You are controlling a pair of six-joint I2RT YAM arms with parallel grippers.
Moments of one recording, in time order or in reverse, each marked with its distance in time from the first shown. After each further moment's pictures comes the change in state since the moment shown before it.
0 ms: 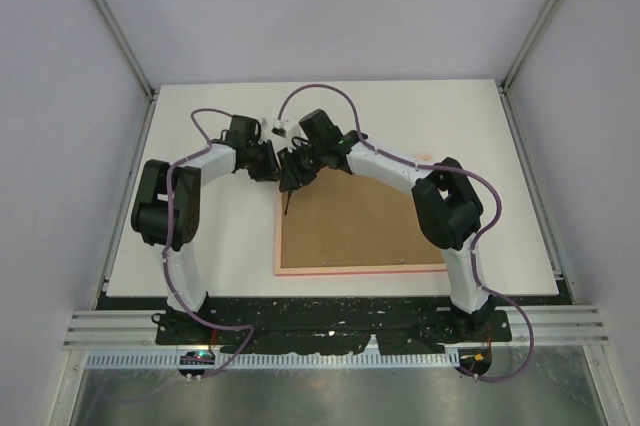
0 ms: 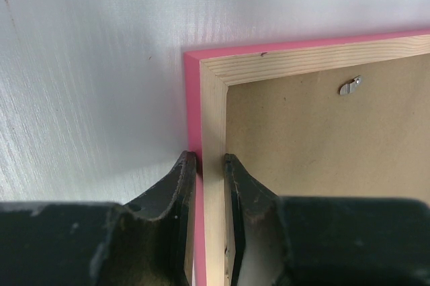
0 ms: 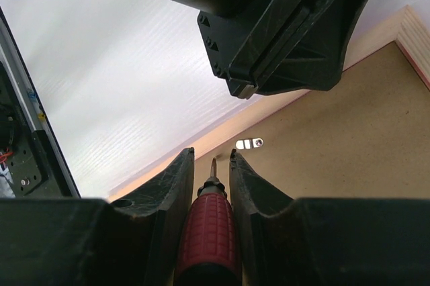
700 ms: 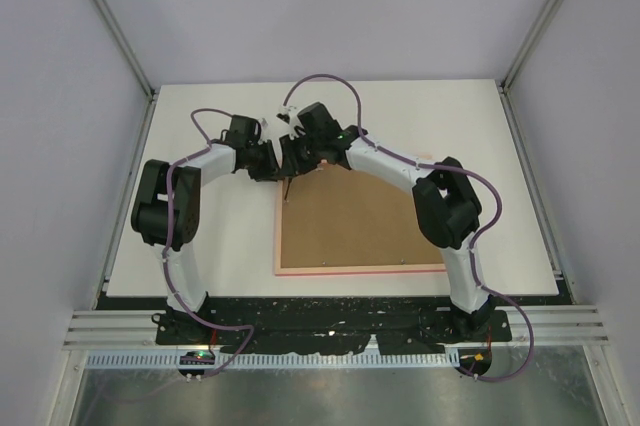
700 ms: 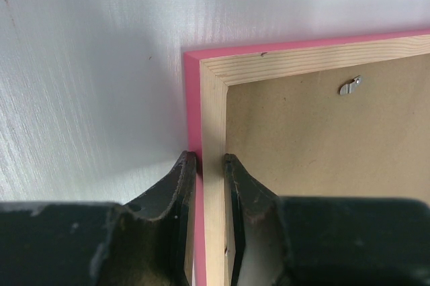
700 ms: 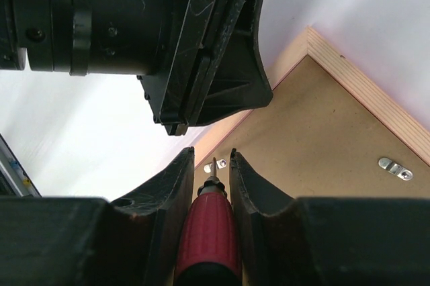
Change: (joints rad) left arm 0.000 0.000 0.000 0.000 0.000 0.000; right arm -0.002 0.008 0.058 0.002 0.204 0.142
